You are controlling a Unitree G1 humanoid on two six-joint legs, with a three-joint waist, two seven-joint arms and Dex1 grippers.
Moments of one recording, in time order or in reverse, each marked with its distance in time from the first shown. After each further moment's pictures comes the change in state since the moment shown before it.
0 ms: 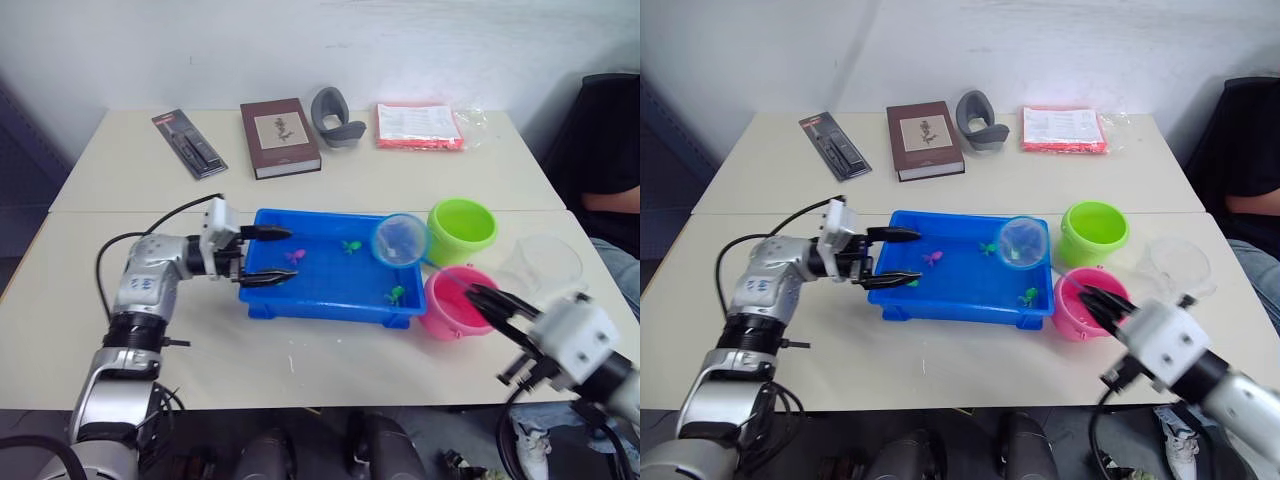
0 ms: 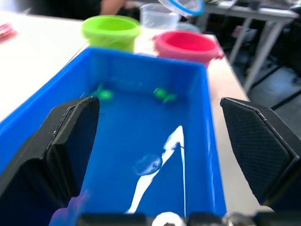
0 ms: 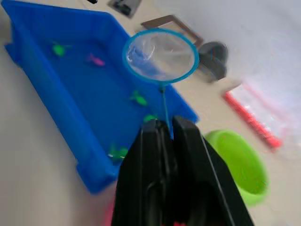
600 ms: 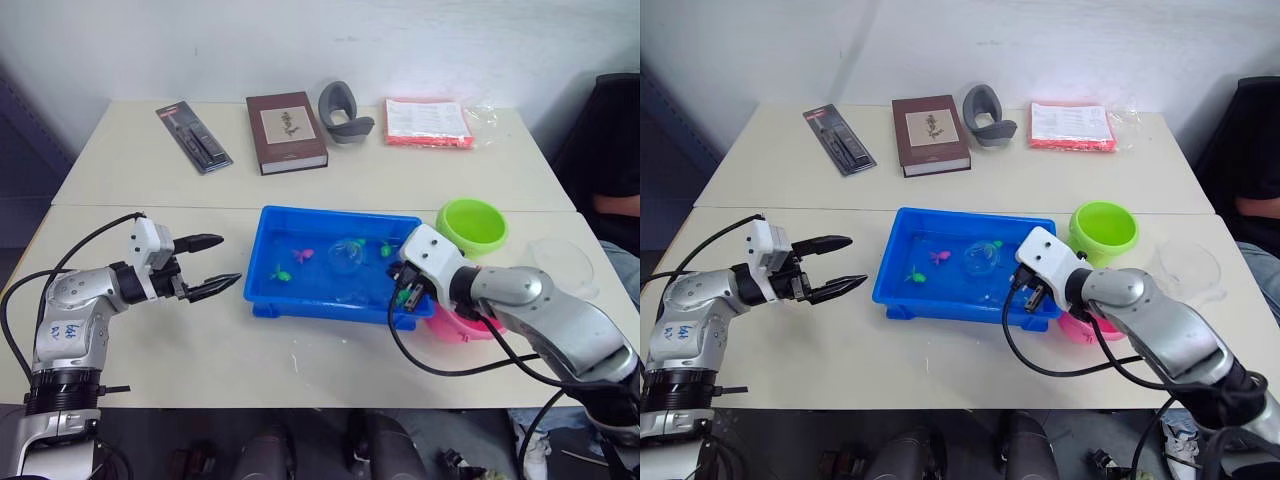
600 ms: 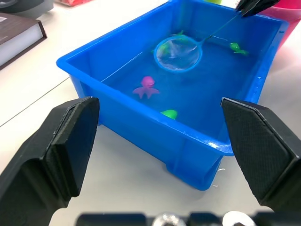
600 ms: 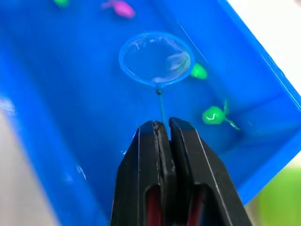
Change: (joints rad) left arm 0.307 0.134 0.167 -0.318 -0.036 0.084 0.202; right arm -0.859 0.010 0.679 0.380 -0.147 0.512 -0.007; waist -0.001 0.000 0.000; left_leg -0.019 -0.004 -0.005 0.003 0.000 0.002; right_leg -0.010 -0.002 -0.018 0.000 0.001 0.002
